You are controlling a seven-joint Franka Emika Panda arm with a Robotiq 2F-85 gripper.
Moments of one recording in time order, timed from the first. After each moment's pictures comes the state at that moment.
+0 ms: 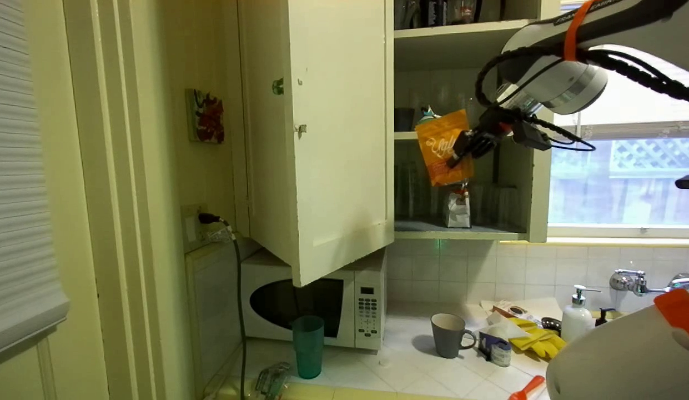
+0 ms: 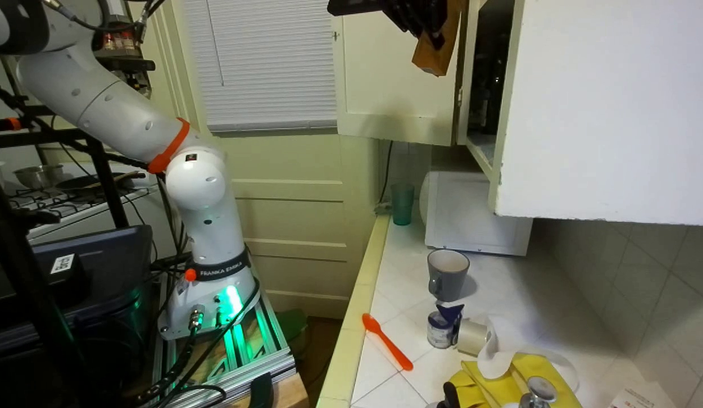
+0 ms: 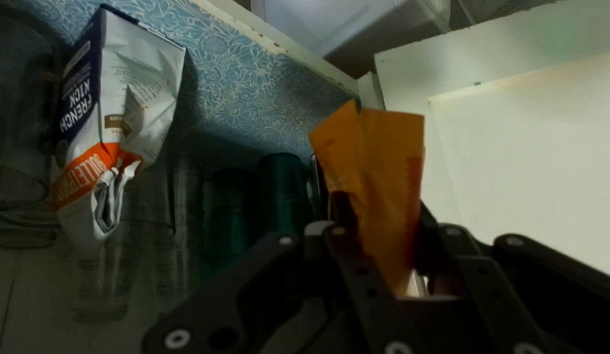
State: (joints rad) arm -0.13 -0.77 -0.40 -2.27 0.26 2.21 -0.65
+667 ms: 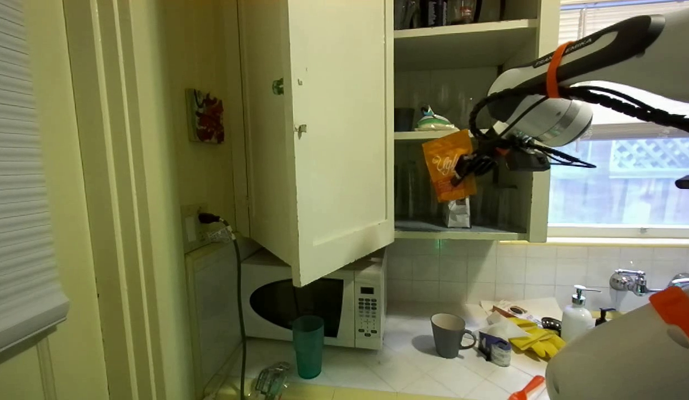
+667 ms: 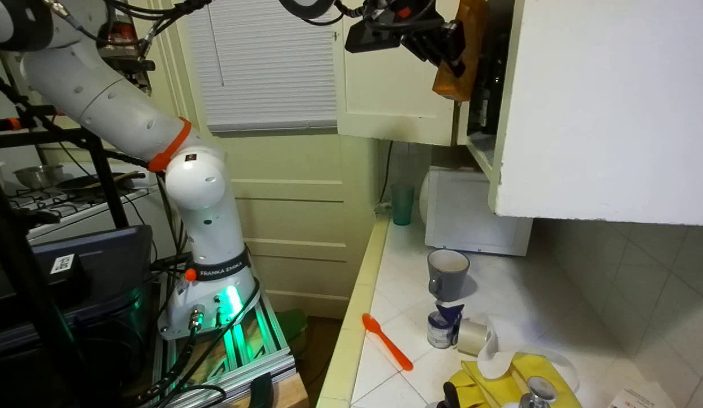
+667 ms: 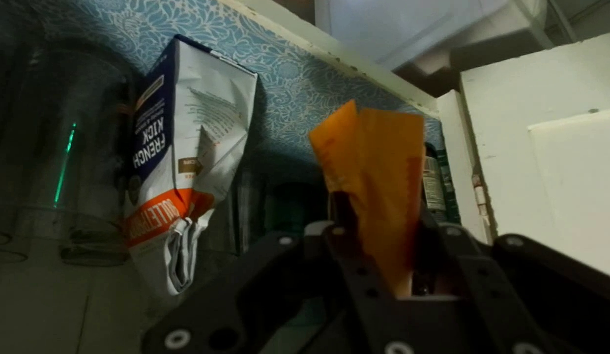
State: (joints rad) arm -0.14 -0.74 -0.42 -2.40 0.20 2.46 -0.65
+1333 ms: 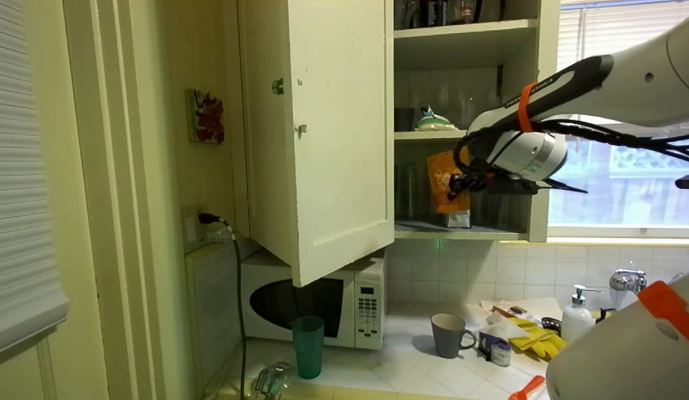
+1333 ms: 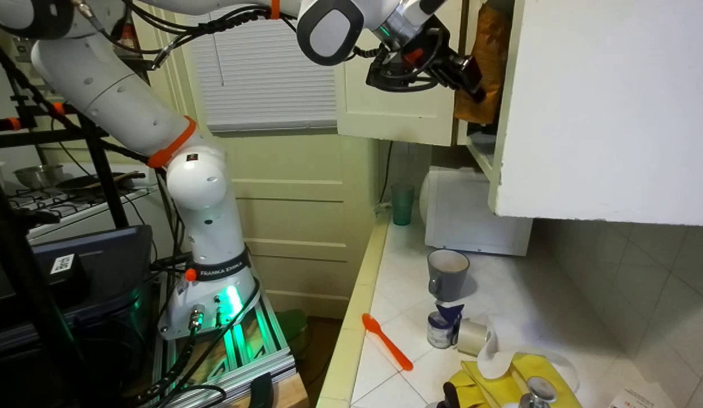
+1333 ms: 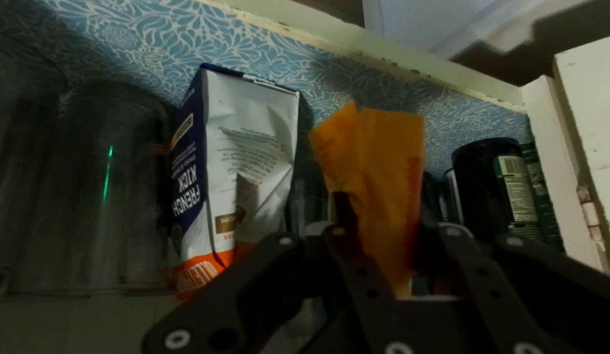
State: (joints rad) arm -0.12 -0.65 -0.43 -2.51 0.20 2.78 -0.53
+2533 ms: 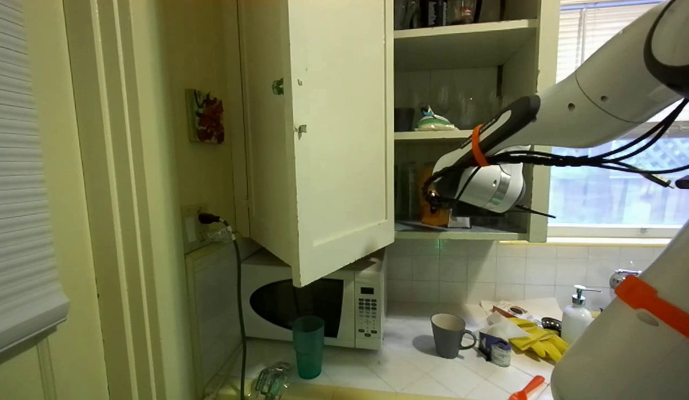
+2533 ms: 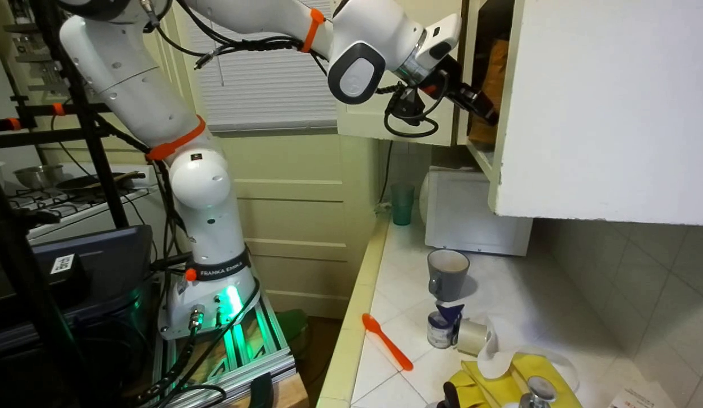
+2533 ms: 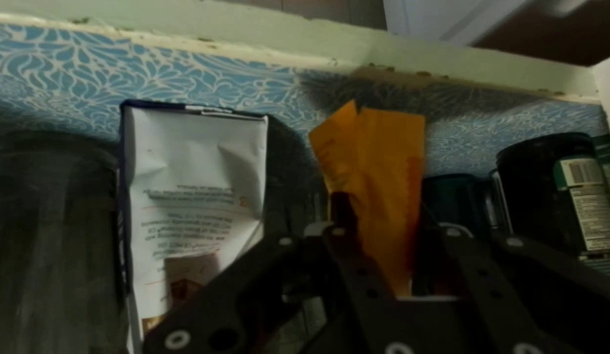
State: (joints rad) arm -0.06 -0.44 -0.39 -2.55 0.20 3.12 -0.32
